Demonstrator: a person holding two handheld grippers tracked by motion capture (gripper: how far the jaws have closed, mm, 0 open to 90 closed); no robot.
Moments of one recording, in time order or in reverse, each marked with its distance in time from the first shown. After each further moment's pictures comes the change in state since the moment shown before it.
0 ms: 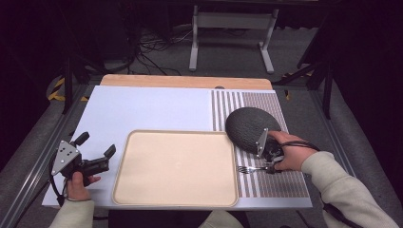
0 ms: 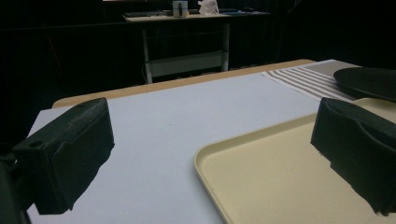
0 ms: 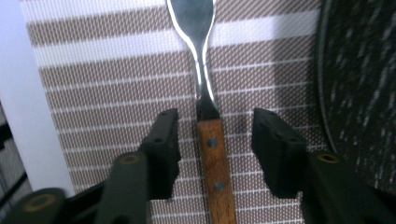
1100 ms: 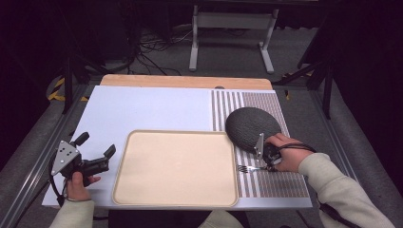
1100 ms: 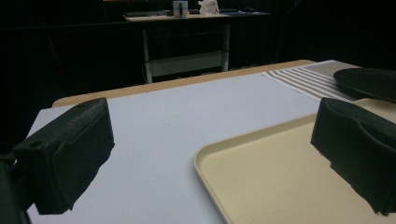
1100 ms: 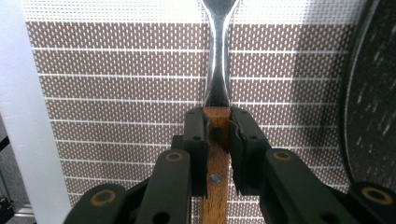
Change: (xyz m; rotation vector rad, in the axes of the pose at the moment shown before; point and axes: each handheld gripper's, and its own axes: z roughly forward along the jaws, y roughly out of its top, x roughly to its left) left arm 0.000 0.000 0.000 0.001 0.001 -0.002; right arm 0.001 0.003 0.006 0.084 0.004 -0.108
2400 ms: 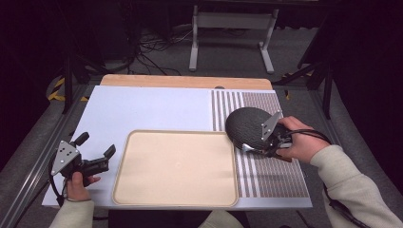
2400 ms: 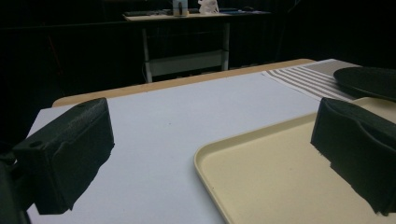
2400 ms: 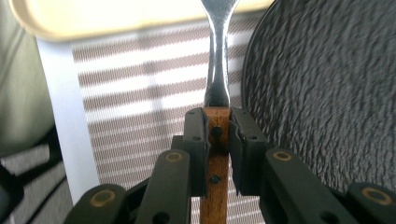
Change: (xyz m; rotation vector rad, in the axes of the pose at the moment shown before) left arm 0.000 0.000 0.000 0.003 0.000 0.002; right arm 0.002 -0.005 -0.074 -0.314 -0.100 0.176
